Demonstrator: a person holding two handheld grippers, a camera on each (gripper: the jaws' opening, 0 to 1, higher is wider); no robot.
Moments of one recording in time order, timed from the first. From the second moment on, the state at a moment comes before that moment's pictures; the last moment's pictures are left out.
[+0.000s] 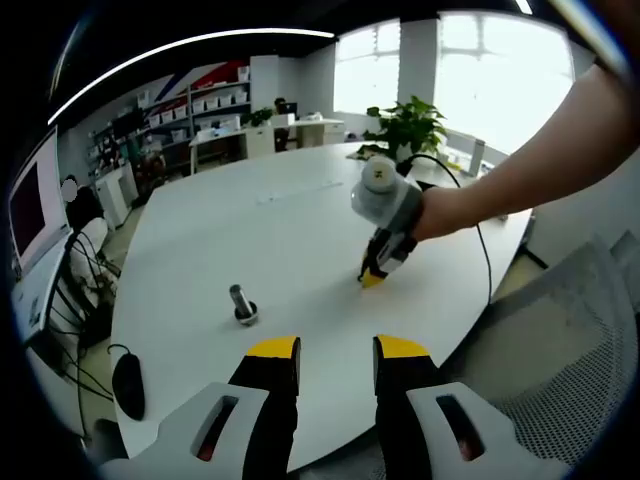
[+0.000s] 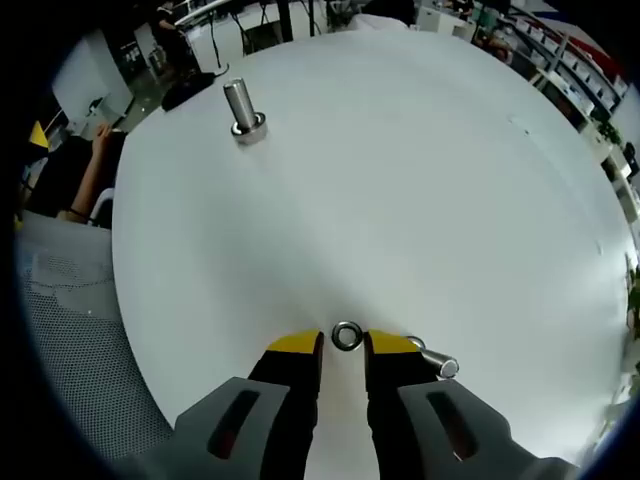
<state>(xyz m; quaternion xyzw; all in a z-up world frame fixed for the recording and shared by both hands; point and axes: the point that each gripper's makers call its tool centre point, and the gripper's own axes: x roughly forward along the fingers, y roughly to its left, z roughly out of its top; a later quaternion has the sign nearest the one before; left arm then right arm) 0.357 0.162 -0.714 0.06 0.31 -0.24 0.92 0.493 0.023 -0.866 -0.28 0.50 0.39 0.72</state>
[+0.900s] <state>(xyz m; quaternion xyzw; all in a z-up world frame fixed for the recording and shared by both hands) 0.358 0.163 -0.713 0.06 0.30 -0.24 0.92 0.485 0.021 -0.864 -0.25 0.50 0.38 0.74</state>
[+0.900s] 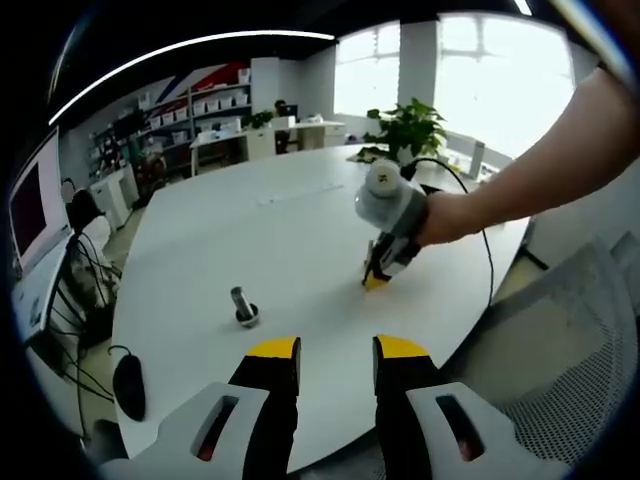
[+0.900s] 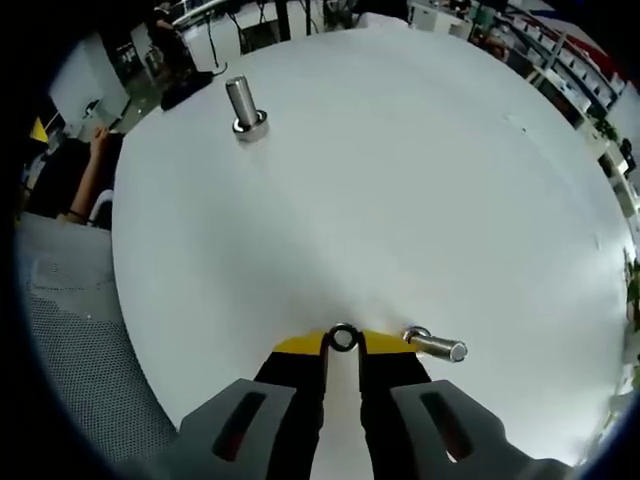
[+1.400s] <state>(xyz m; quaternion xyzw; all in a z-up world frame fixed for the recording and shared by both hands) 0.359 0.161 -0.712 0.06 0.30 -0.25 0.92 0.492 -0.022 -0.833 -0.23 0.49 0.34 0.76</state>
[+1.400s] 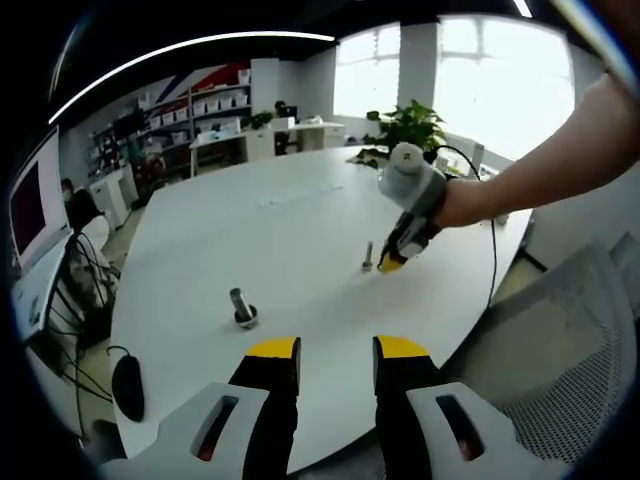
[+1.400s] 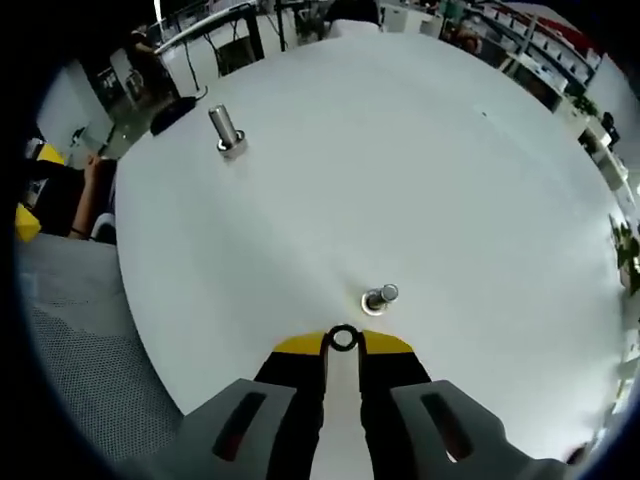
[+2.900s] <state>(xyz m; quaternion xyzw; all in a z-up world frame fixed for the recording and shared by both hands) 0.357 0.162 -0.714 0.06 0.31 -0.25 0.92 0.523 -0.009 -0.818 -0.27 0.47 0.36 0.76</state>
